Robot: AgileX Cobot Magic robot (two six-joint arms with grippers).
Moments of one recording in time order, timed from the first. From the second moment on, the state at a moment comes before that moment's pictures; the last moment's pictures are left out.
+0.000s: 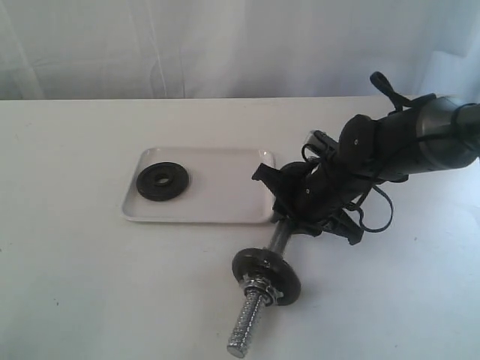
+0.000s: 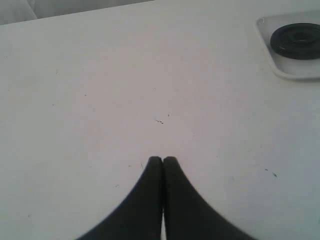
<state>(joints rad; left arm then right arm) 0.05 0.01 0.02 -0.08 0.40 0.21 0.43 1.91 -1.06 0.44 0.38 0.47</state>
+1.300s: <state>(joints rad) 0.05 0.01 0.02 -0.07 0.40 0.21 0.30 1.89 -1.06 0.36 0.47 -0.45</state>
